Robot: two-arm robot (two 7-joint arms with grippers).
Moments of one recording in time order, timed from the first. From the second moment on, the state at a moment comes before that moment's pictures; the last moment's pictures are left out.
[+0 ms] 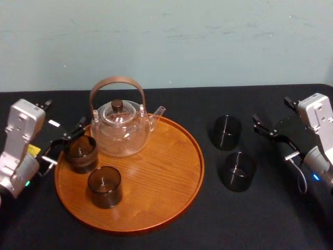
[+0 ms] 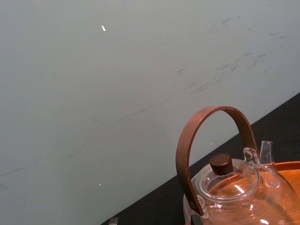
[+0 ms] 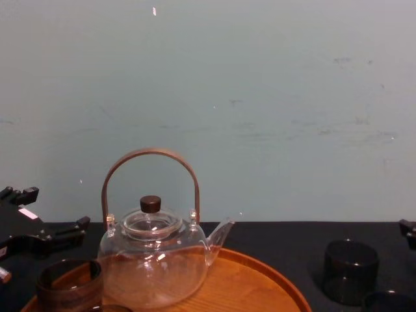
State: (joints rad) left arm -0.20 0.60 0.45 -1.41 -0.25 -0.12 0.03; right arm 0.20 0.60 -0.45 -1.41 0.25 -0.12 -0.03
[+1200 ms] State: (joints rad) left arm -0.20 0.60 0.45 -1.41 -0.25 -0.12 0.03; right arm 0.20 0.60 -0.45 -1.41 0.25 -0.12 -0.03
